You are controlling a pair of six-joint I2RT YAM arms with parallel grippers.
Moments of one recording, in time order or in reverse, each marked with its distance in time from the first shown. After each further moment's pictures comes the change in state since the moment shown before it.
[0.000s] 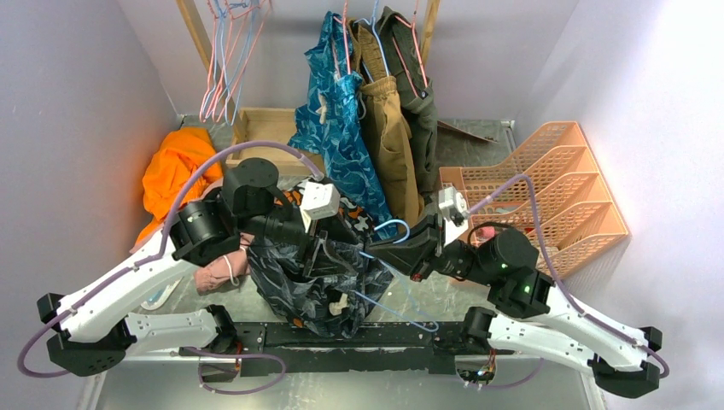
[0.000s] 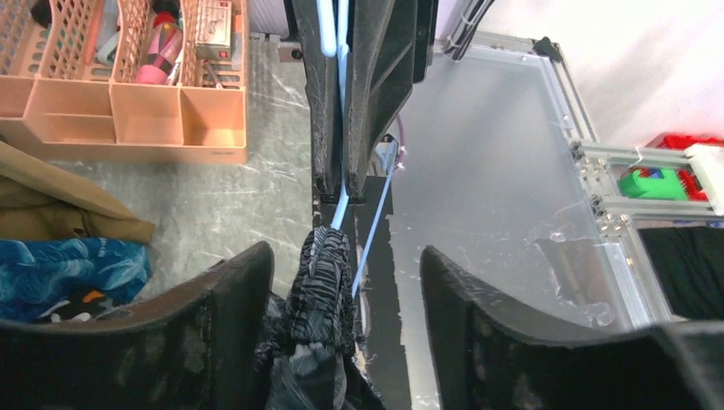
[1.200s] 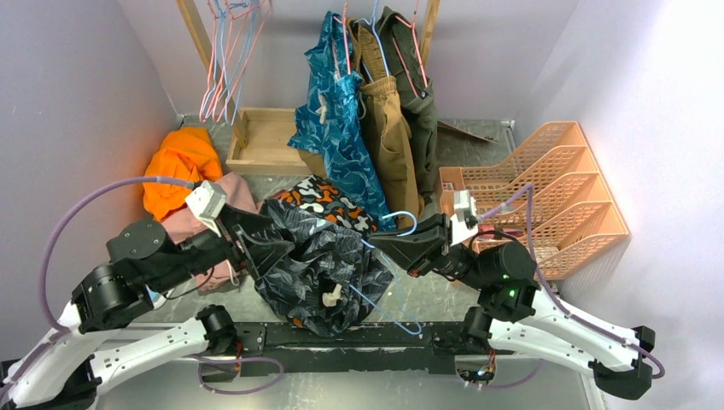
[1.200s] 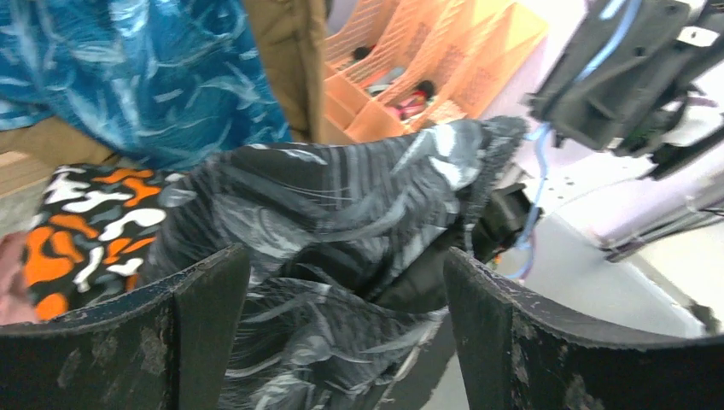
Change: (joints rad) left arm 0.000 -0.540 -0.237 -0.053 -0.731 -0.364; right arm 0.000 -0.057 -0.203 0.366 0.098 0.059
